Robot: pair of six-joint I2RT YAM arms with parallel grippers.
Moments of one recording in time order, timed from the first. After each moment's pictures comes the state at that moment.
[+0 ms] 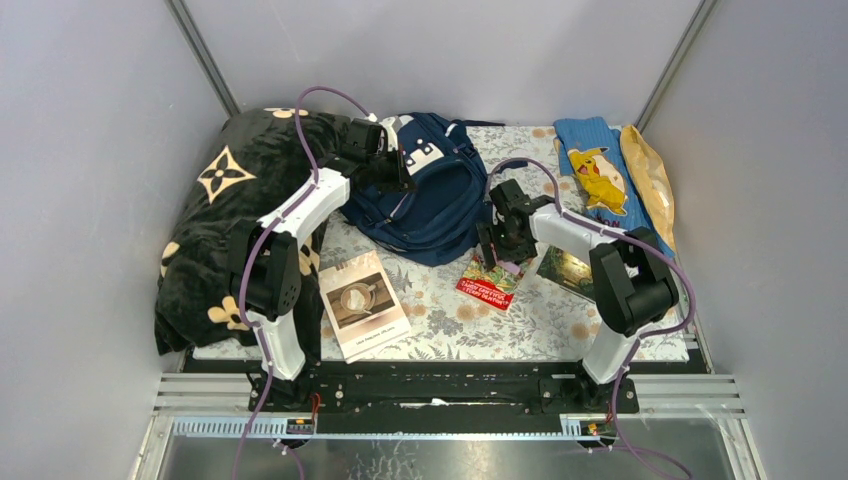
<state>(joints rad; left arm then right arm) -0.32 1.86 1.52 -0.38 0.38 -0.41 0.46 1.76 1.14 -0.65 -0.02 0.19</state>
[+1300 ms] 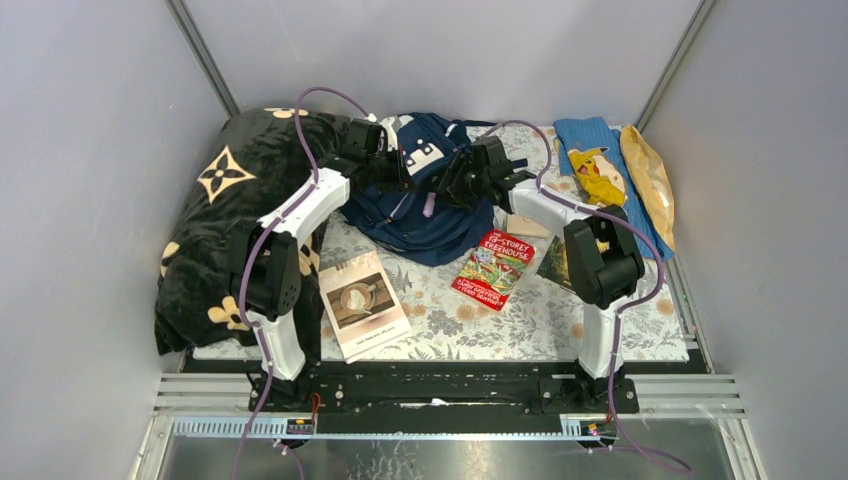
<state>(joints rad) -0.32 1.86 1.52 -0.38 0.38 -0.42 0.47 1.98 1.45 -0.15 -0.27 0.94</state>
